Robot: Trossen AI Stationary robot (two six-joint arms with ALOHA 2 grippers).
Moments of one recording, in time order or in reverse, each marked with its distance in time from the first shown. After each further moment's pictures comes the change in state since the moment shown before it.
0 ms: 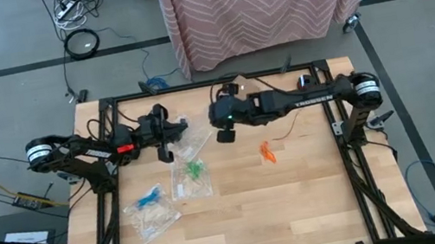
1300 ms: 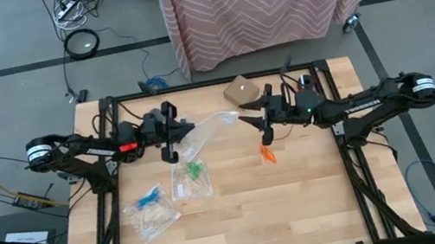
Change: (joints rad) left arm -0.077 -0.003 0.135 -0.059 0.013 -0.032; right arm -0.064 -0.546 -0.965 1.262 -0.423 0.167
